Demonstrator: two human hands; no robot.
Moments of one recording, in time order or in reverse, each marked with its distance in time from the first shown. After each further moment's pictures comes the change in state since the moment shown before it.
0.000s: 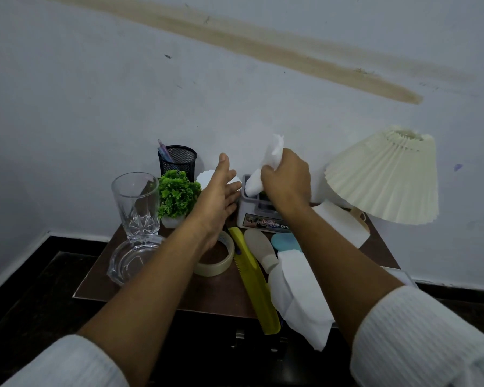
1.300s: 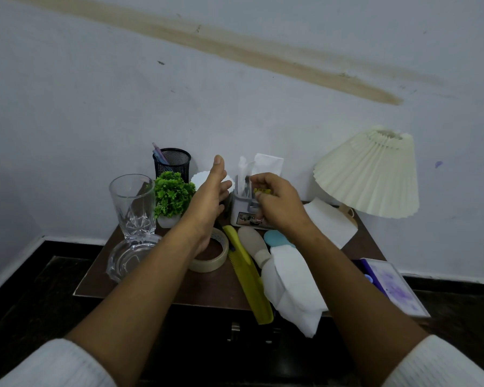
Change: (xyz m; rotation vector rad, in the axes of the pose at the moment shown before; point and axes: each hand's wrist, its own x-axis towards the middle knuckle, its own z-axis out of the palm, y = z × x) left_hand -0.024 0.006 0.004 0.105 0.040 0.070; right_hand -0.043 0.020 -0.021 0.312 -0.371 0.056
